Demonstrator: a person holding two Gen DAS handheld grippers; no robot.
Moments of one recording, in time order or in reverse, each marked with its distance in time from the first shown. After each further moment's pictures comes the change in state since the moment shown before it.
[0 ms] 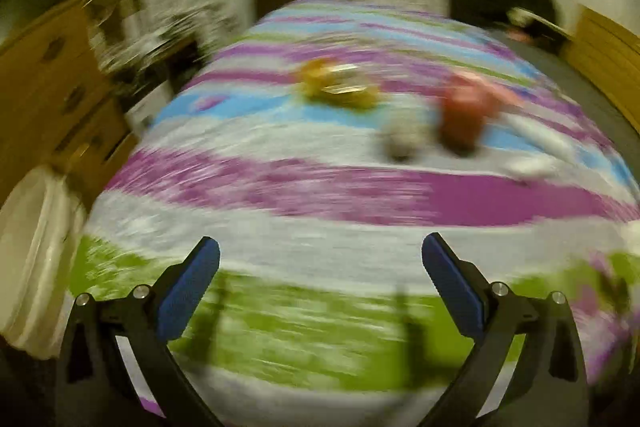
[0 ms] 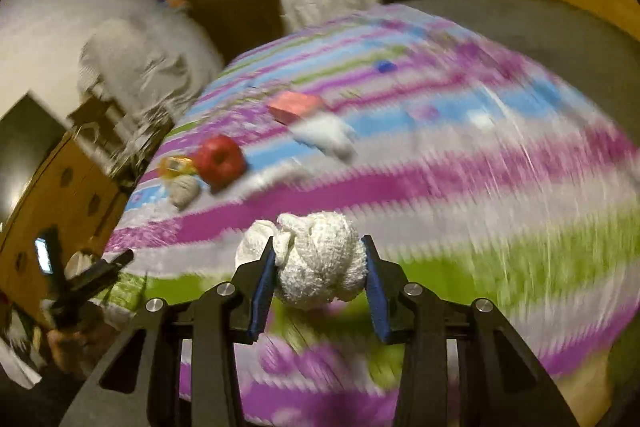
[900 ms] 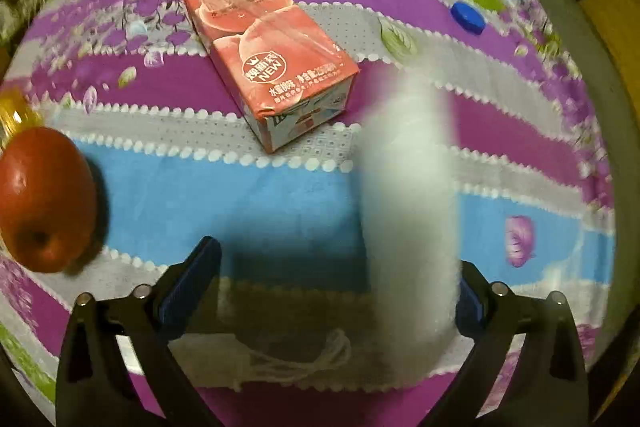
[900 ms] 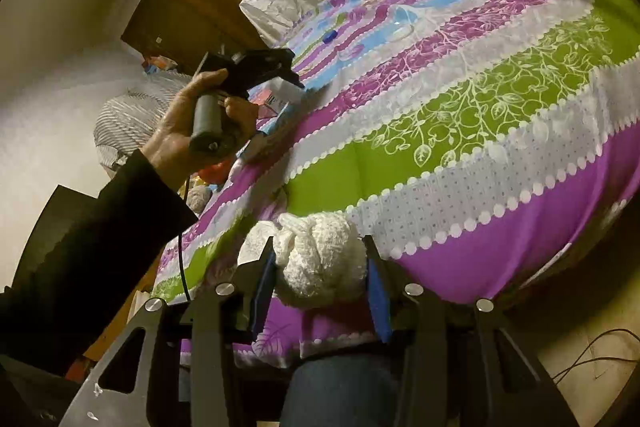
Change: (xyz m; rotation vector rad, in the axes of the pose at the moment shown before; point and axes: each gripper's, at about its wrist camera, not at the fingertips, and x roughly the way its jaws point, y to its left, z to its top) left arm 0.196 -0.283 0.128 -0.083 0.513 -0.039; right arm -0.026 -0.098 -0.079 0.308 -0.015 0.196
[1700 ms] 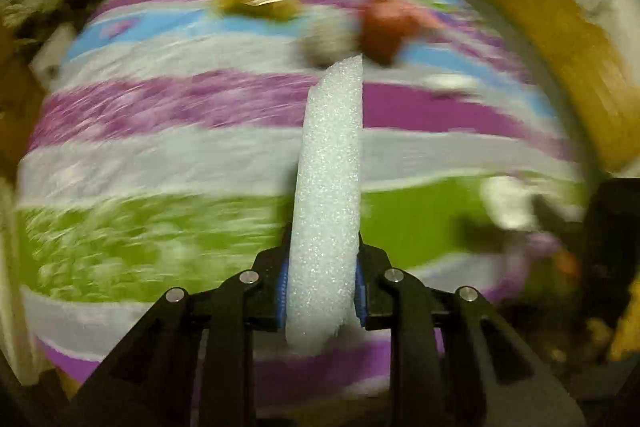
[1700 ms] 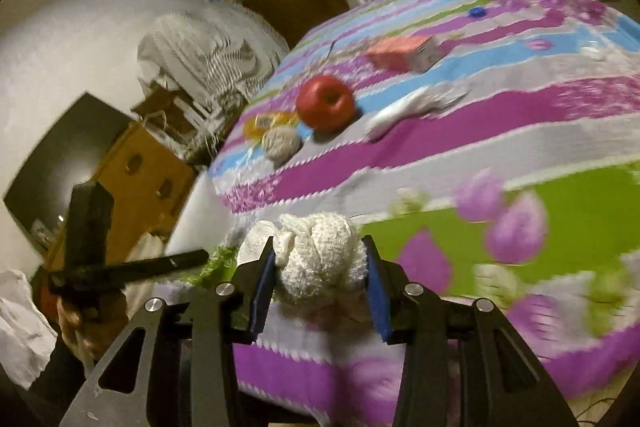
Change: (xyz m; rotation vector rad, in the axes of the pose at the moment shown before) left arm -0.109 0.331 -0.183 0.164 -0.164 -0.224; right arm 0.120 0.168 -0.028 -0.306 0.139 0.079
